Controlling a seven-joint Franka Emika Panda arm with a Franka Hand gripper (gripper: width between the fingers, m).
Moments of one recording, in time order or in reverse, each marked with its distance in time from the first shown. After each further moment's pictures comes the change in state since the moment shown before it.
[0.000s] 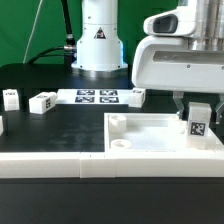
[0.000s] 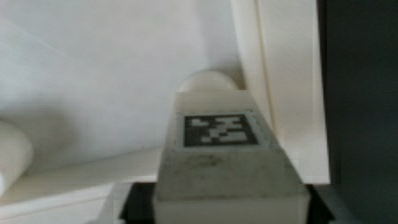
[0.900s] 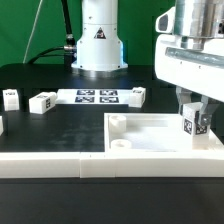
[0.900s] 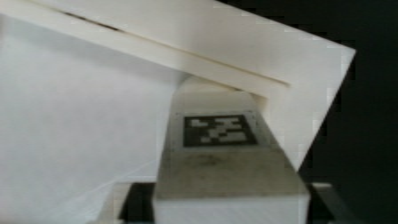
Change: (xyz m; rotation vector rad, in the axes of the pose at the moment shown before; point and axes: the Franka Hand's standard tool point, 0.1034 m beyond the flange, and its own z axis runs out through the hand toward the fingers) arm -0.004 0.006 0.000 0.001 0.011 1.068
